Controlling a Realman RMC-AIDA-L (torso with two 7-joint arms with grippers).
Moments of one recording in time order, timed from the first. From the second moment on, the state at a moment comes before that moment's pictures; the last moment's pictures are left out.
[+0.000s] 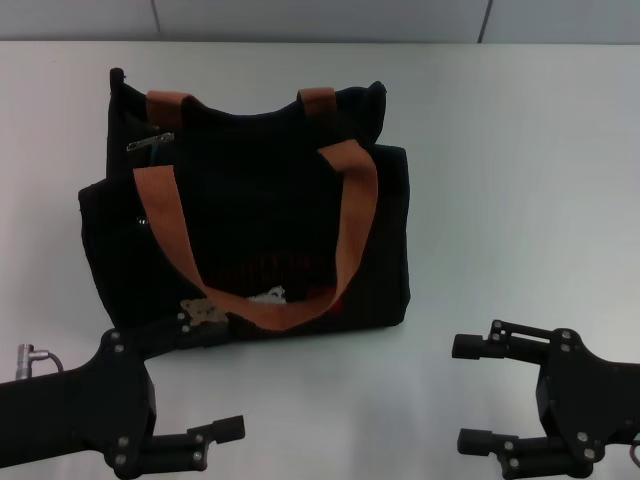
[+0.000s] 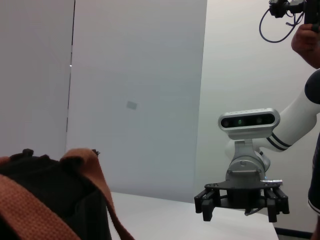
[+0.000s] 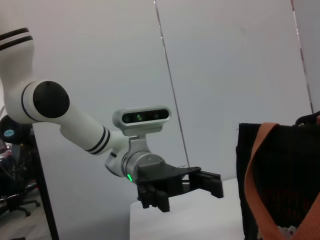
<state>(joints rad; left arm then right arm) -0.22 -2.07 0.70 0.53 1.92 1.97 -0.83 0.38 2.08 -0.60 -0.43 -2.10 -1.96 0.90</state>
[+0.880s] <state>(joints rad) -0.13 -2.07 0.36 0.44 1.82 1.96 -0.65 0.36 2.08 -0.55 -0.41 -2.03 -1.92 0.85</state>
